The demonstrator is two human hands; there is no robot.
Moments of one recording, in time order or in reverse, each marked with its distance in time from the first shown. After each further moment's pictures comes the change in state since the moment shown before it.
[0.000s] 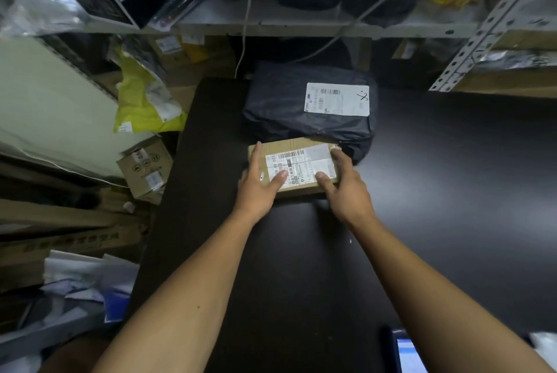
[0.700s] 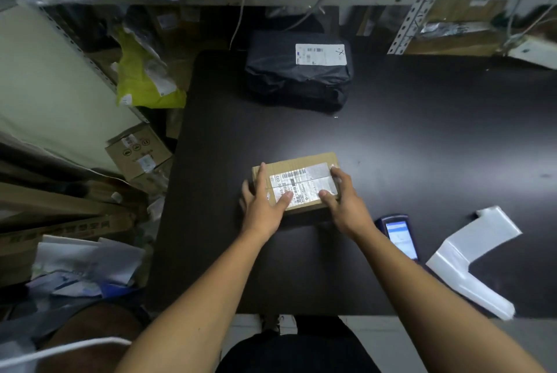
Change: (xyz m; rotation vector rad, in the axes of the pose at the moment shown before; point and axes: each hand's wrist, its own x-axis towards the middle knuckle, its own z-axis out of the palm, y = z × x) left_hand -0.175 -0.081 -0.010 0.062 -0.106 0.007; right_hand -0.197 0.031 0.034 0.050 0.000 0.066
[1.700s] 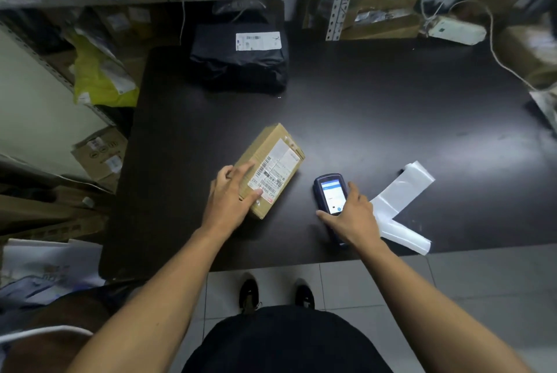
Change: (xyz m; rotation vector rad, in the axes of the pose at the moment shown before) left_hand -0.075 0.003 0.040 0.360 0.072 0.352; right_hand -0.112 0.097 -0.081 -0.371 0.128 0.255
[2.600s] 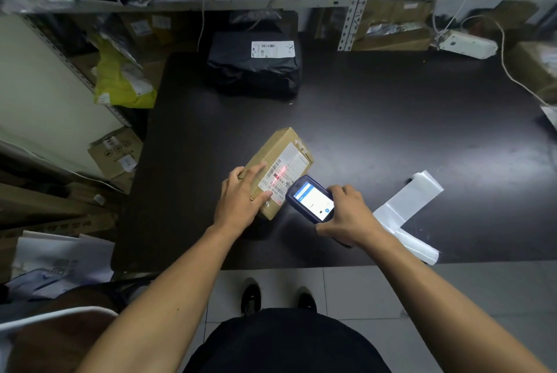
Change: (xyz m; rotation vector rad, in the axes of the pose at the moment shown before) left_hand -0.004 0.005 -0.002 0.028 -0.004 -0.014; right_hand -0.022 -0.045 -0.036 -0.056 -0.175 -0.307
